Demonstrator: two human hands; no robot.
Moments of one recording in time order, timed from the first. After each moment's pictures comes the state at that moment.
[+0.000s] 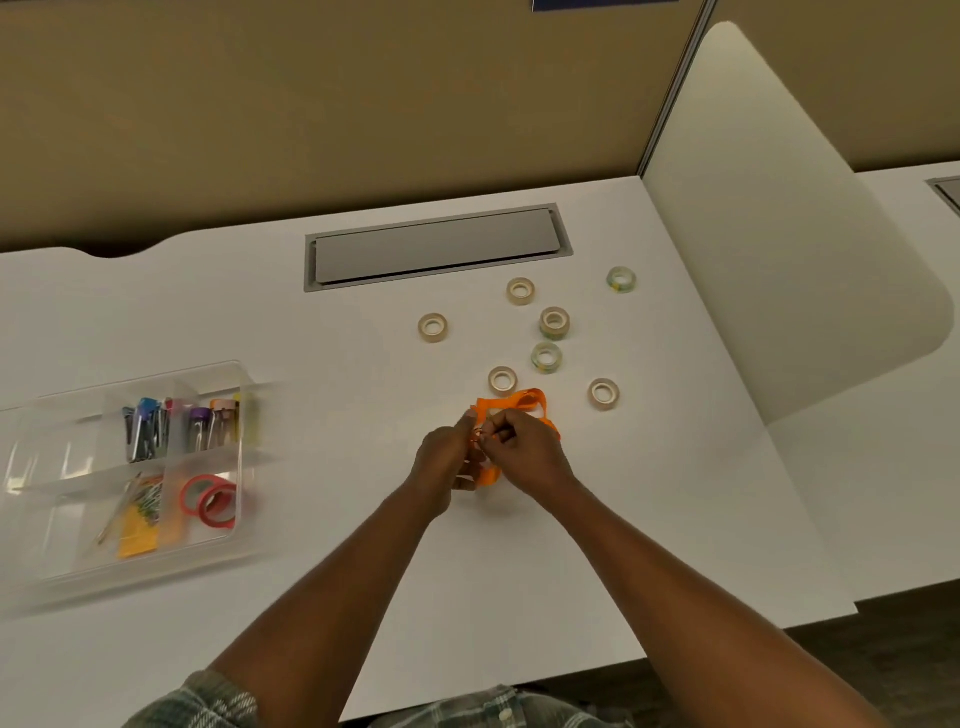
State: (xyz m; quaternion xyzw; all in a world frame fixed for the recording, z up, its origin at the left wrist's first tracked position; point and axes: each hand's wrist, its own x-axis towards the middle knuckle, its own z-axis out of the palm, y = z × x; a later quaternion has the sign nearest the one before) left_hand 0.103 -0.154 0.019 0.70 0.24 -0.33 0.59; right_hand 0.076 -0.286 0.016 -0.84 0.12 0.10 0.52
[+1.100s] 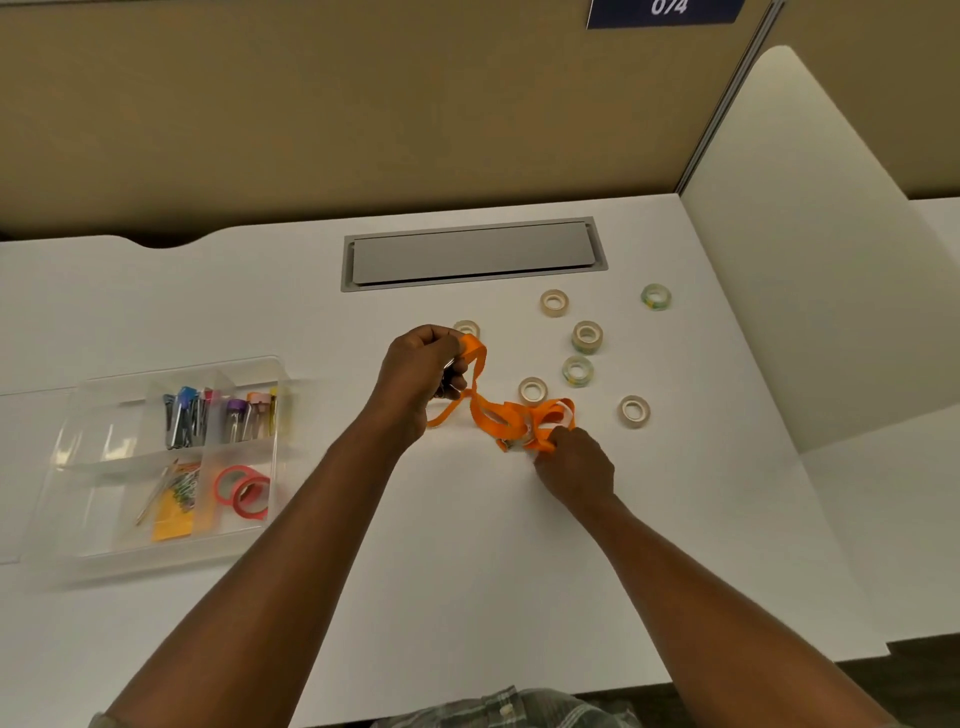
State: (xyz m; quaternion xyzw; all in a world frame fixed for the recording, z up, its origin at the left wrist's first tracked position) left_hand 0.162 -0.109 0.140 0.72 0.17 -0.17 0.65; right_hand 0.086 -0.300 -0.006 -0.95 0.17 0.13 0.22
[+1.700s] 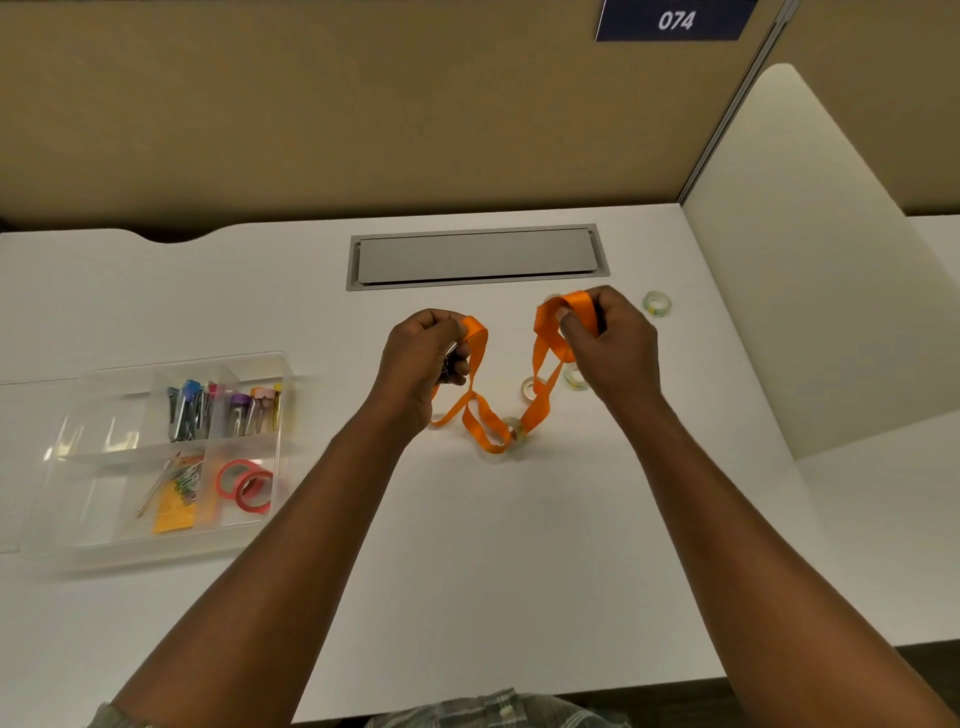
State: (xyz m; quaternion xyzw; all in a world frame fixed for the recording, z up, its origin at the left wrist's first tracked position) left_hand 0.163 -0.108 0.150 0.70 0.17 -0.13 0.69; right_hand 0.146 -0.309 0.143 -0.88 0.12 -0.12 0.45
